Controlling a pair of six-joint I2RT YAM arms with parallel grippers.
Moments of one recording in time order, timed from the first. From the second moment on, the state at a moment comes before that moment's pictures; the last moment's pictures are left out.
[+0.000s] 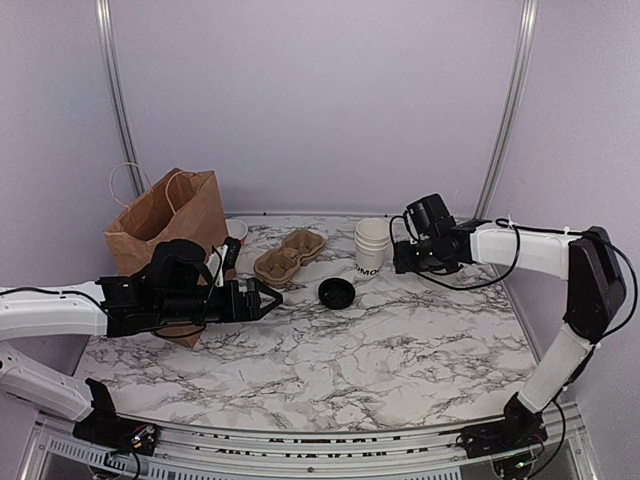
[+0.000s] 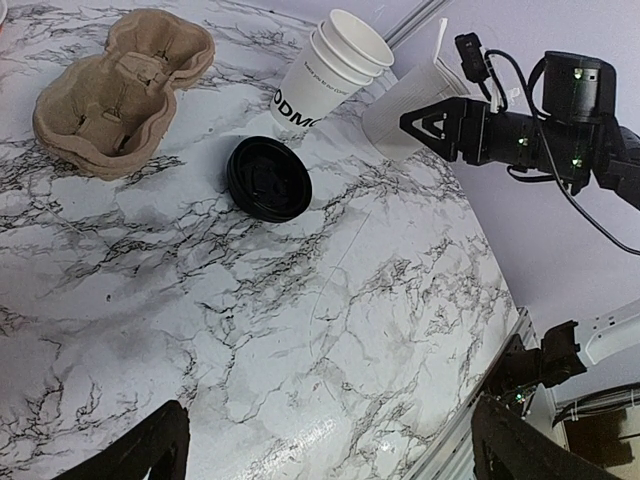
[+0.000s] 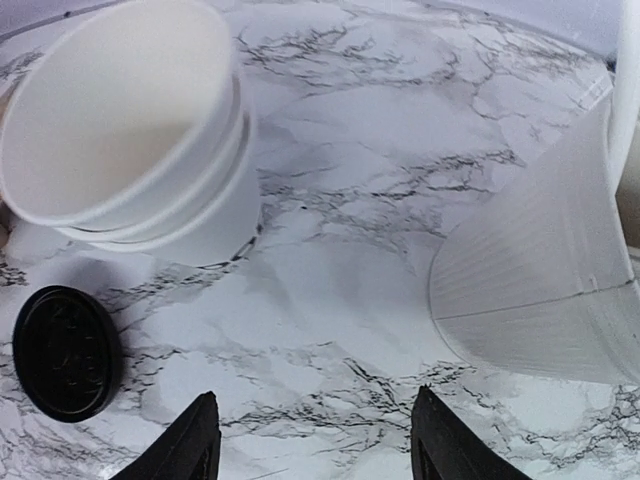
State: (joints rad) left arm -0.92 1.20 0.73 -0.04 0.04 -0.74; right arm 0.49 1.66 1.15 -0.36 0.24 0.31
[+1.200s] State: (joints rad) left arm -0.92 1.20 0.76 -0.06 0.05 -0.74; right arm 0.56 2.03 1.84 -0.67 0.06 0.12
